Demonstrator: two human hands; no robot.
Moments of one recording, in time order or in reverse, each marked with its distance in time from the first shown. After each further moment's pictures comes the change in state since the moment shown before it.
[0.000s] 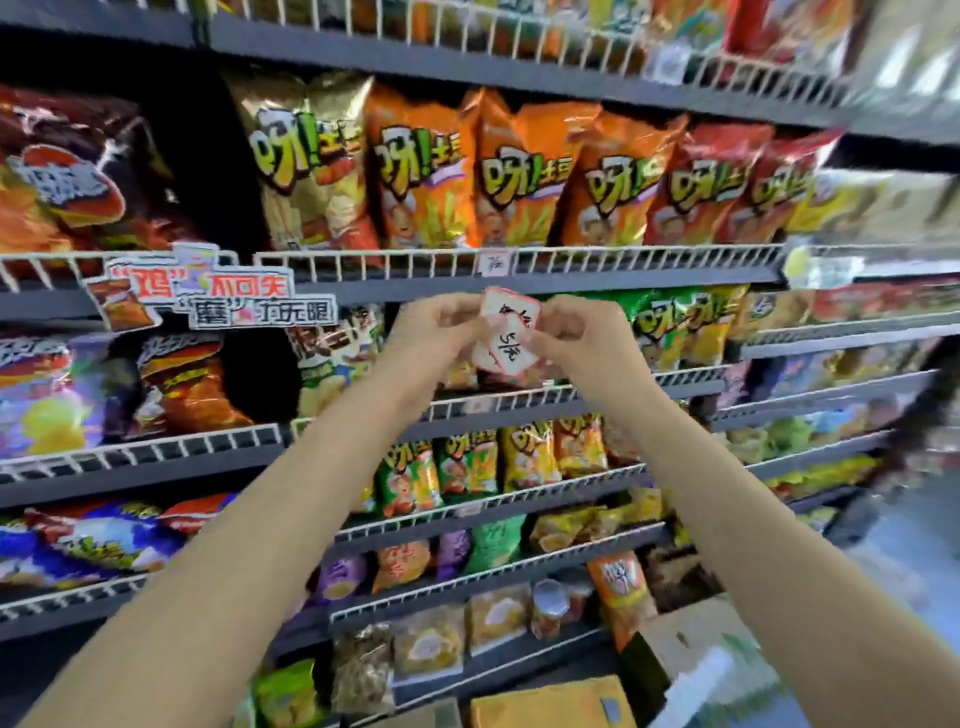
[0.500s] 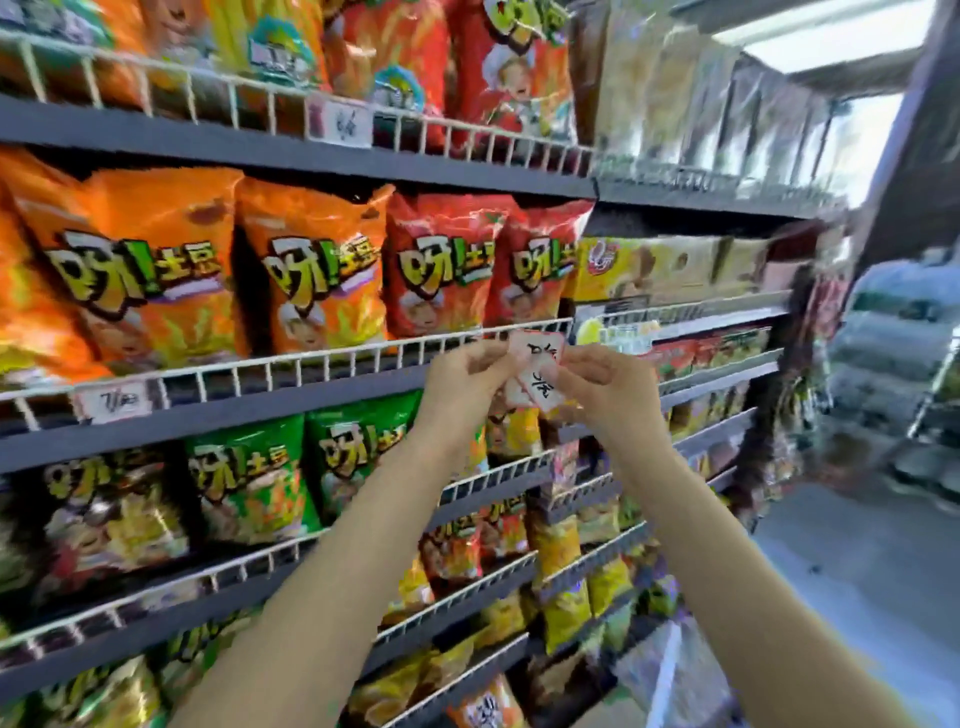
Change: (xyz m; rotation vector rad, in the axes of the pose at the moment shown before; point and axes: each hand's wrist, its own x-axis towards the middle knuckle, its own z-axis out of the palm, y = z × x) left_hand 0.194 -0.024 0.335 -0.103 -0.154 0.055; right_hand 0.098 0.176 -0.280 0.175 0.429 0.121
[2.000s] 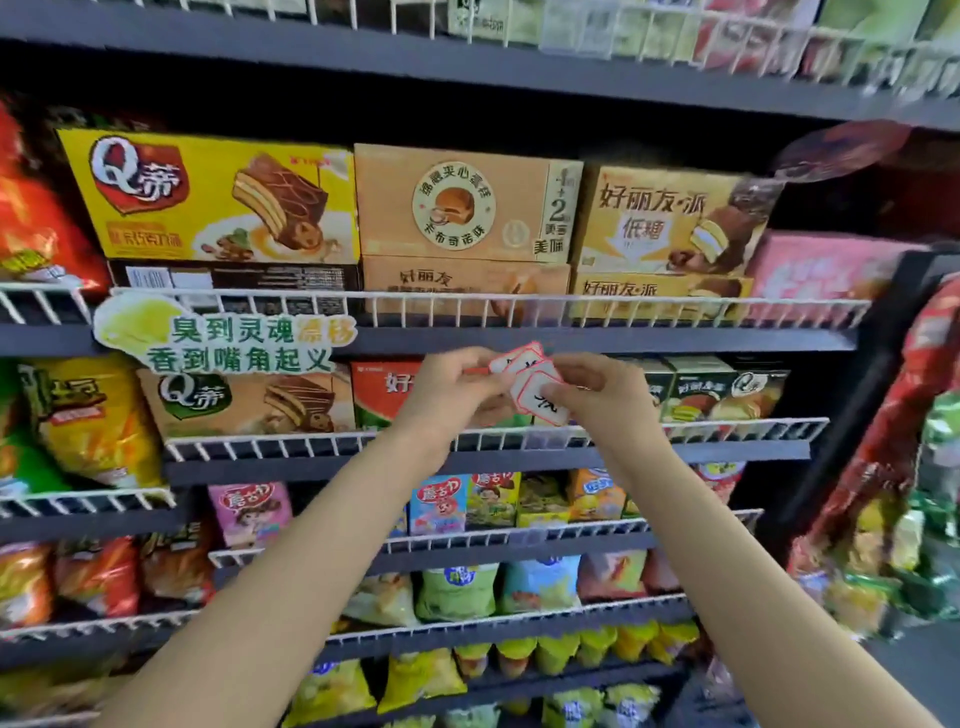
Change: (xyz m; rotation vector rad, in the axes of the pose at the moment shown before) left_hand 0.349 -0.198 0.537 0.061 0.309 -0.200; right_hand 0.456 0.337 -0.442 0.066 -0.494 0.083
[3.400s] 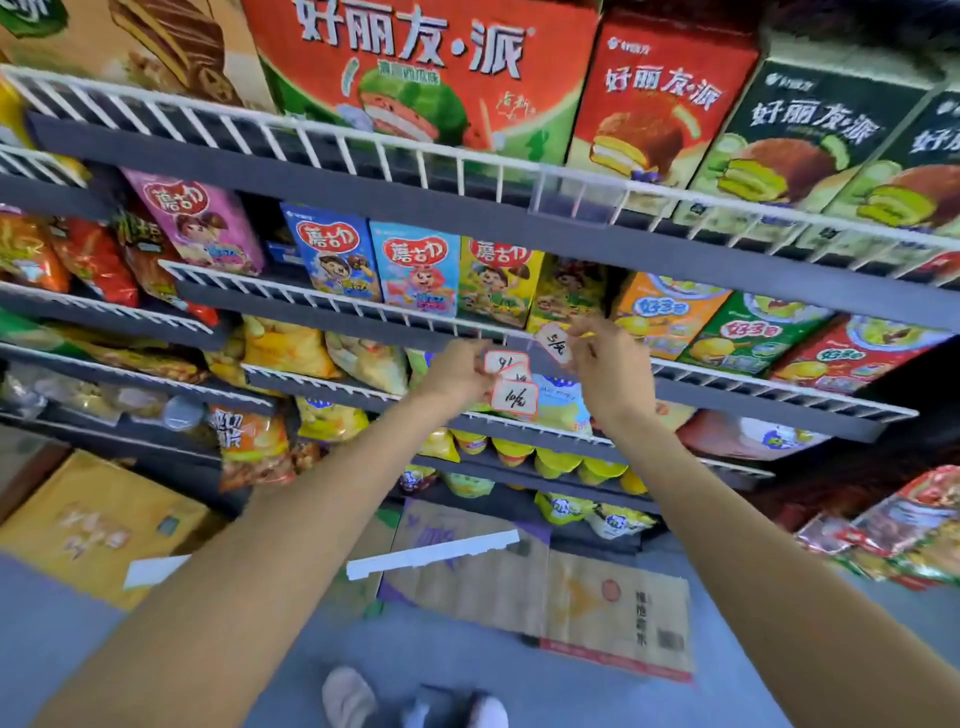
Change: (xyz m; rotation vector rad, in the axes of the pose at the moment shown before) left_hand 0.028 -0.274 0.065 0.300 0.177 -0.589; right_hand 0.029 0.291 -0.013 -0.640 -0.326 0.112
